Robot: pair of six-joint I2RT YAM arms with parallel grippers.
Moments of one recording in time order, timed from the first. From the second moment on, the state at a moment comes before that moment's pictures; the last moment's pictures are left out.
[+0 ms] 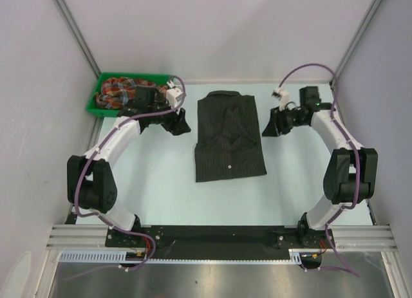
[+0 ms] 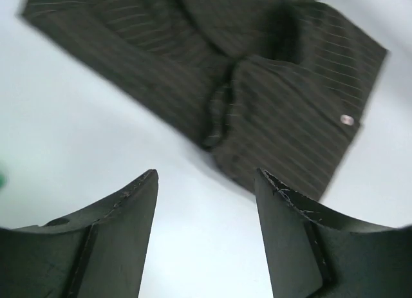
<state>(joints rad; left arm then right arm) -0.20 1.62 1.30 -0.46 0.68 0.32 -0.01 1.69 1.38 -0.72 -0.80 -0.37</state>
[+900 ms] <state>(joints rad) -0.36 1.85 1.29 -0.45 0.61 0.25 0.26 1.97 1.40 -0.54 -0.74 -0.19</state>
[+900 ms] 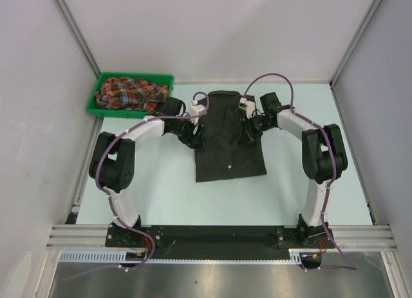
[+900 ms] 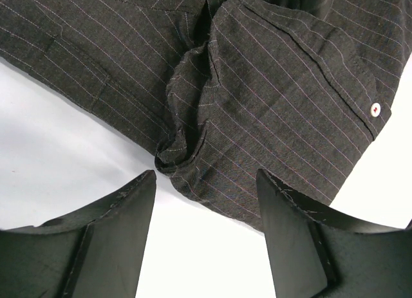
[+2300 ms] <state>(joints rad) -0.30 1.86 1.26 -0.40 0.61 0.17 0.08 1.87 1.24 -0.09 -0.78 0.25</state>
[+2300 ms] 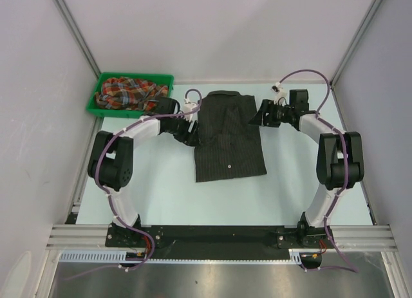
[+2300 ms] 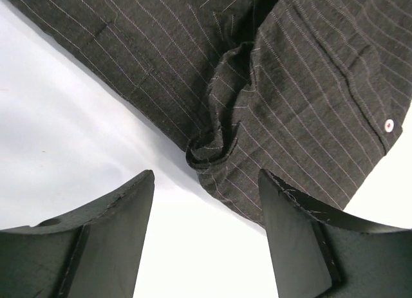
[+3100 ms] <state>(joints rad) -0.35 1.95 1.31 -0.39 0.63 0.19 0.12 1.96 1.24 -0.31 -0.66 -0.04</state>
